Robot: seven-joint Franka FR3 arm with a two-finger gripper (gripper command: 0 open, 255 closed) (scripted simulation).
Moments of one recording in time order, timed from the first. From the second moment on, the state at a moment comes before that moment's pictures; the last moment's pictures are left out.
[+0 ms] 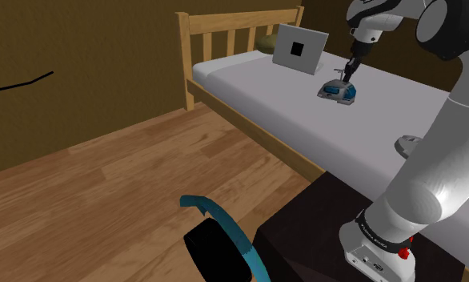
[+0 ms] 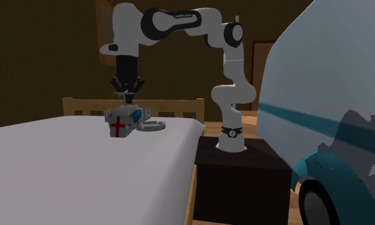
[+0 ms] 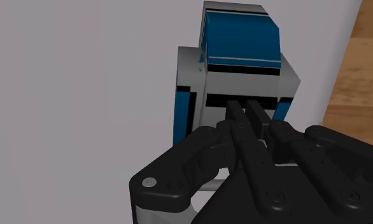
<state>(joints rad) -0.16 0.19 -0.68 -1.74 0.13 1.90 -0.98</state>
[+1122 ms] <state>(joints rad) -0.25 -0.16 -0.78 -2.00 -0.12 1.88 -1.09</state>
